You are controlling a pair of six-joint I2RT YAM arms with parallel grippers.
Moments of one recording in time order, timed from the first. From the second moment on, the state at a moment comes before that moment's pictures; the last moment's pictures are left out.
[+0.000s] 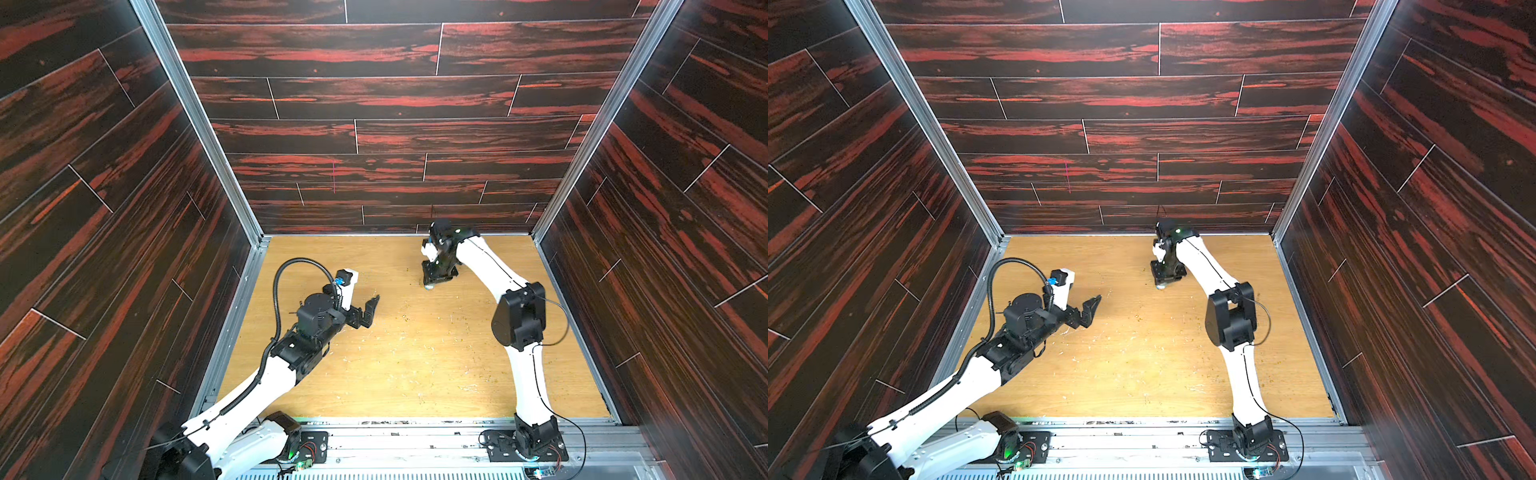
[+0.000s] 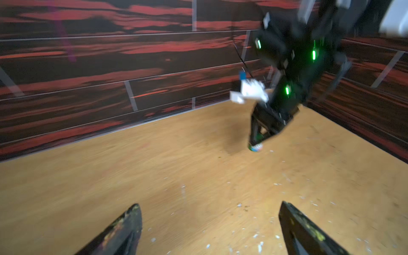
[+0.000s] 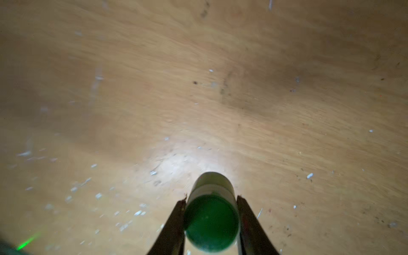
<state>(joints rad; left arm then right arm) -0.51 1.00 0.64 0.14 -0.04 -0.06 0.44 2.31 2.12 -1.17 -0.09 0.15</state>
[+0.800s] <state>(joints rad) -0.26 0.96 0.42 0.29 -0.52 -0.10 0.00 1.30 1.10 -0.43 0.06 0.26</state>
